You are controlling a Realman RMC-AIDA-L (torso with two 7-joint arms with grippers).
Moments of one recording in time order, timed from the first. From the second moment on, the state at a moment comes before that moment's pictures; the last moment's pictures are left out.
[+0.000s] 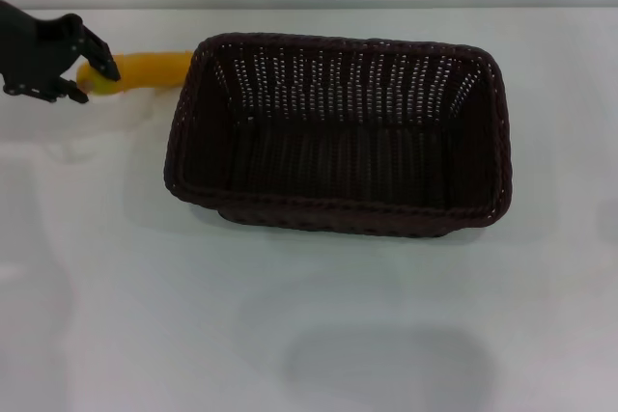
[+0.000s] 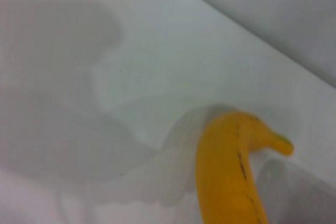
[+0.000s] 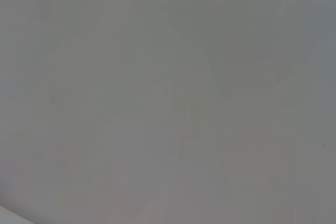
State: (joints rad) left arm -0.93 -1.89 0.67 0.76 -0.36 -1.45 0.00; right arm 0.30 2.01 -0.54 -0.48 2.20 0.94 -2.98
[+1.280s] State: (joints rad) left arm -0.91 -1.87 0.67 1.12 -0.40 -1.63 -0.03; right arm 0.29 2.01 -0.54 -0.47 2.20 0.98 -2.97
